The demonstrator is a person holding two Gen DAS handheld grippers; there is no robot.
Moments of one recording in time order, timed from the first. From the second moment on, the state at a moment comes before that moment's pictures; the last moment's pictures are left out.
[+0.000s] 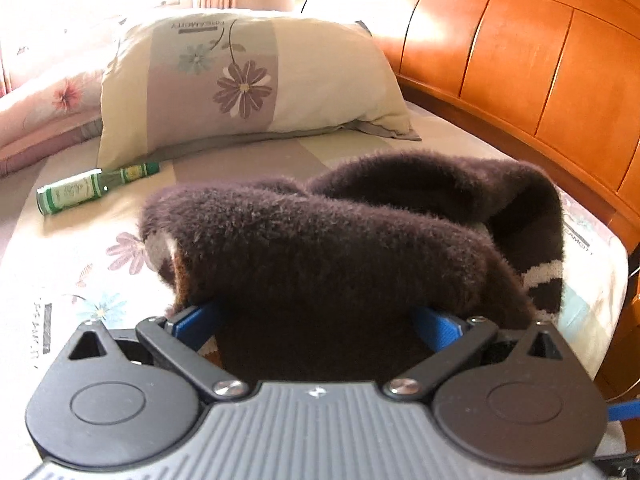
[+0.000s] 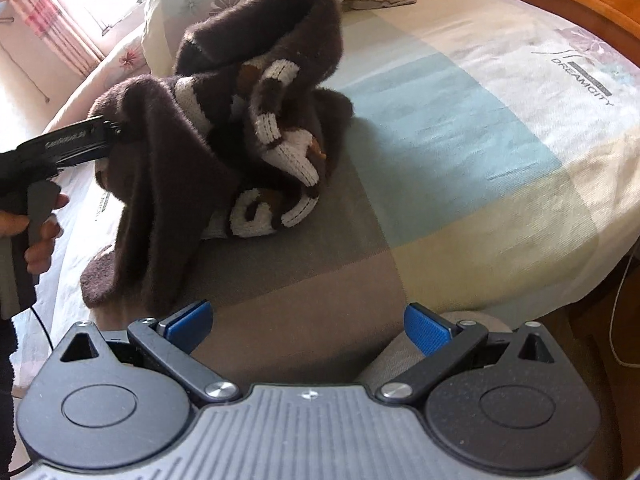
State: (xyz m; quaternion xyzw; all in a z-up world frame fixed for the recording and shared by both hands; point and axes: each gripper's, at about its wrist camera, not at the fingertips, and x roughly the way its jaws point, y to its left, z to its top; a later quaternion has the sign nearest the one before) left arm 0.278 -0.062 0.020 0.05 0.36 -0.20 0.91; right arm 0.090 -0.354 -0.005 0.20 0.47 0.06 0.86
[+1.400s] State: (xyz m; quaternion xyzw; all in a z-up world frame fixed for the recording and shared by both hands) left arm 0.192 -0.054 -0.018 0.06 0.33 -0.12 0.93; right arm 0.108 -0.319 0.010 0.18 0.46 0.12 0.86
